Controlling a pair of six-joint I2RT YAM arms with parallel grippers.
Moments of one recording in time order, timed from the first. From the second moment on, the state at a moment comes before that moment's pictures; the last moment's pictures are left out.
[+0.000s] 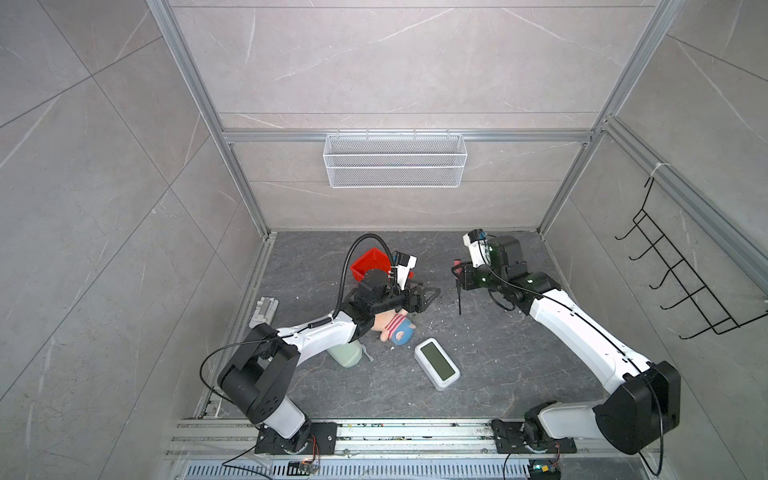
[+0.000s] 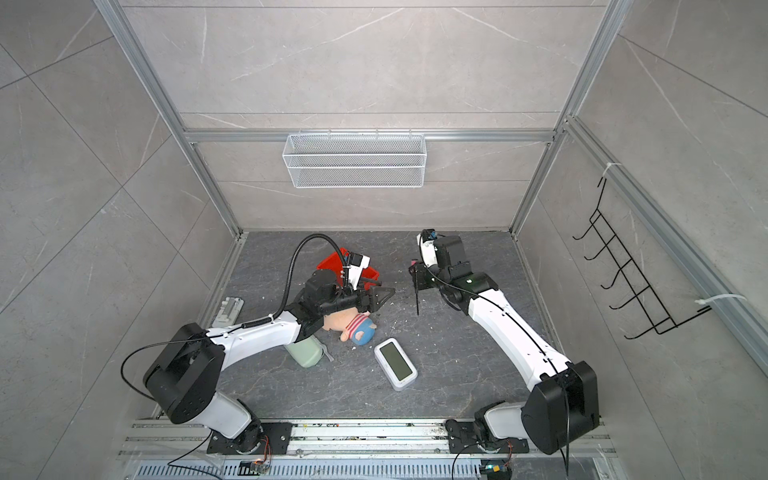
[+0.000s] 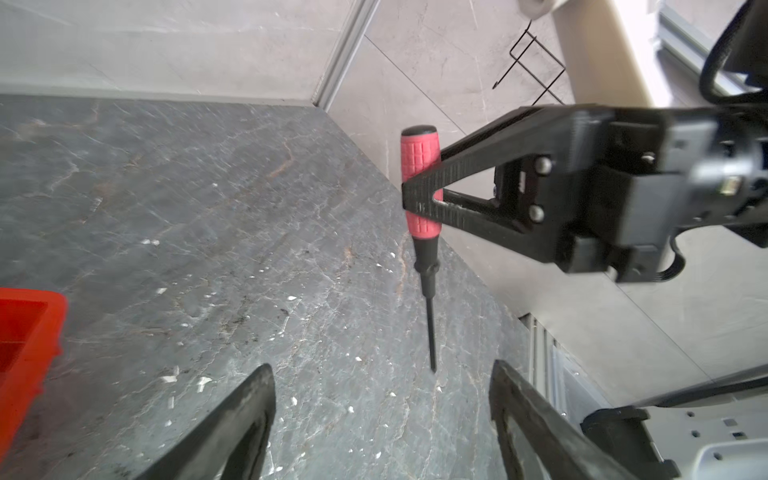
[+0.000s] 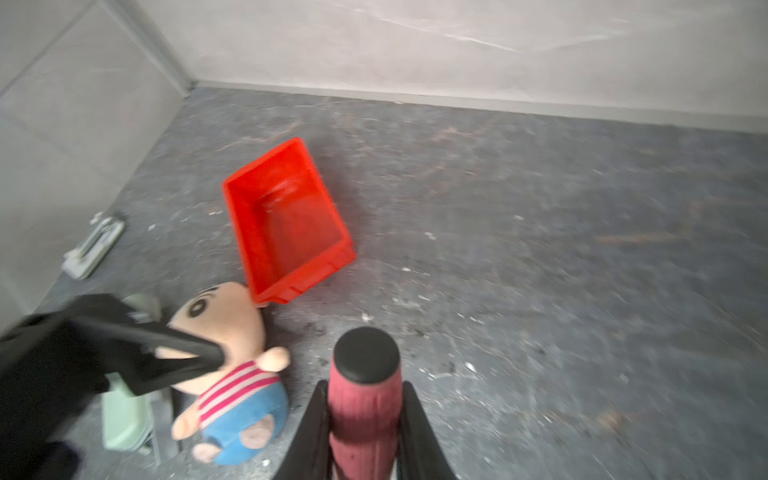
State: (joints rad) left arm -0.71 1.60 0.89 0.53 0.48 -0.51; right arm 0.40 1.39 1.21 -0.46 -0.18 0.14
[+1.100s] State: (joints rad) left arm -0.71 1.66 0.88 0.73 0.51 -0.66; right arm 0.53 1.46 1.33 -0.48 -0.27 0.06
